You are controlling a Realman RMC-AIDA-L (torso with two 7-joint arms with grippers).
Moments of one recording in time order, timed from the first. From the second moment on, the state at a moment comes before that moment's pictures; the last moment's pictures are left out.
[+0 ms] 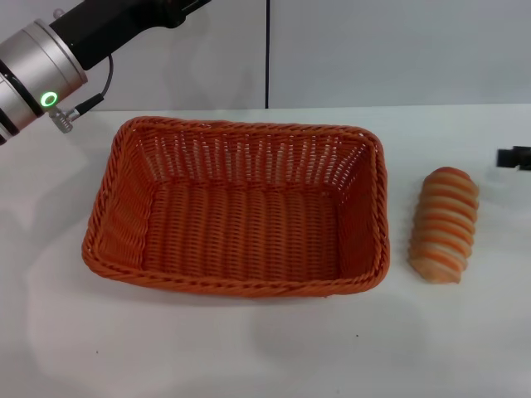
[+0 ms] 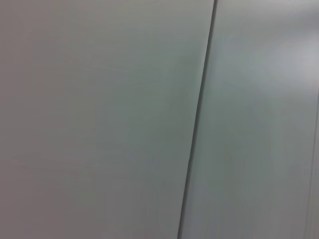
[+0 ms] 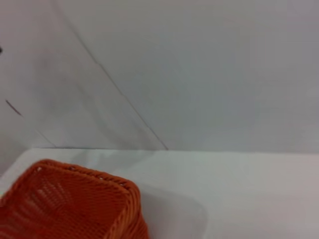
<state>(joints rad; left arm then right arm) -0.47 -2.07 1.22 0.71 0.98 1.13 -1.19 0.56 1.84 -0.41 -0.53 -2.26 -1.54 1.82</state>
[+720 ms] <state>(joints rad) -0.46 -2.07 1.23 0.69 0.98 1.16 -1.18 0.70 1.74 -0.55 -0.53 -2.38 -1.65 2.17</state>
